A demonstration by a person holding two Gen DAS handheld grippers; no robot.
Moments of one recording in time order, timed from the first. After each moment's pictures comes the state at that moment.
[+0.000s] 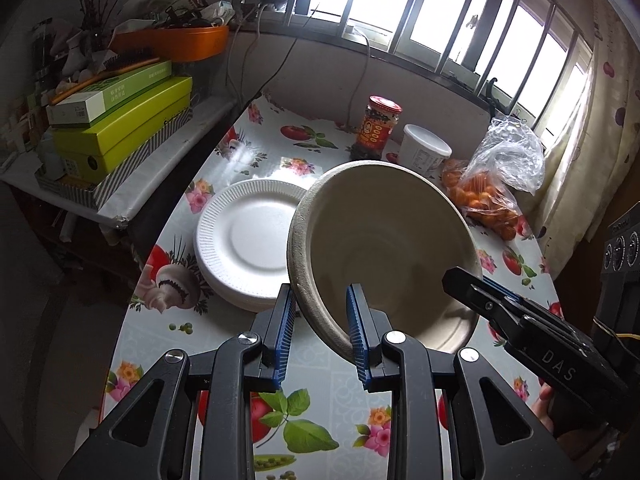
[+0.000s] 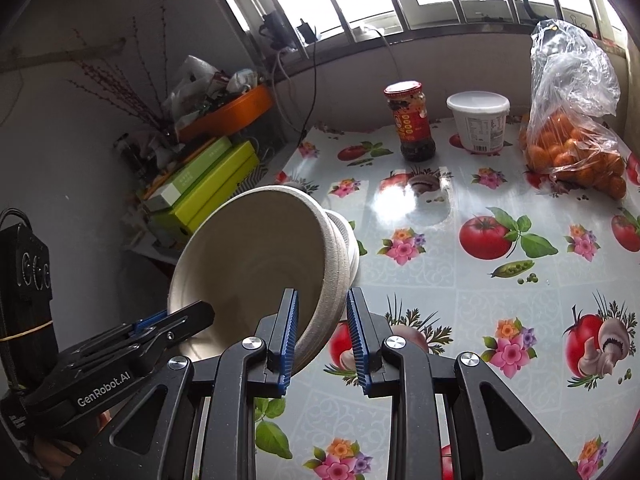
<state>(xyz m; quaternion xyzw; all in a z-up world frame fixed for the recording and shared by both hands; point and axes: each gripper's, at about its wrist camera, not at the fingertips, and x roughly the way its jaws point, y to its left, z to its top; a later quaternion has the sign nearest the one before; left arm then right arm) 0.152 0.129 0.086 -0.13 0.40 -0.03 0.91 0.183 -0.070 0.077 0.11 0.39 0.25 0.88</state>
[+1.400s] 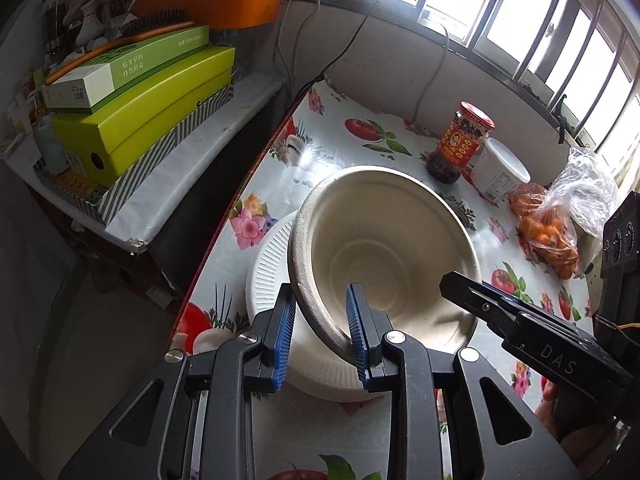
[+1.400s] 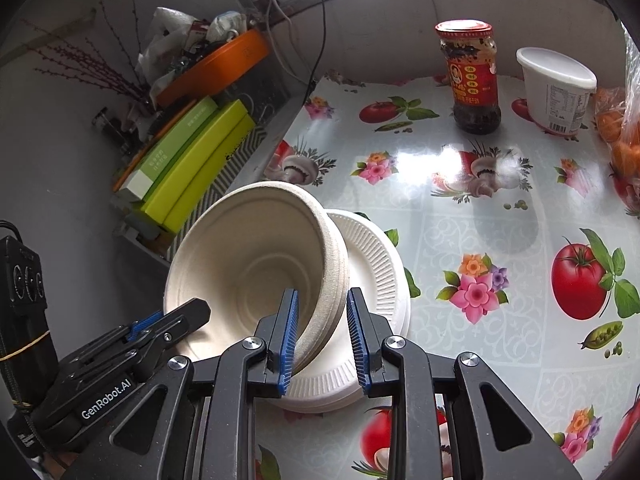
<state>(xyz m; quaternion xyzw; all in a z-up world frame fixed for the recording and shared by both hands) 0.250 0.199 0.047 -0.15 0.44 0.03 0.88 0.302 0.013 0.035 0.10 0.48 0.27 0.83</state>
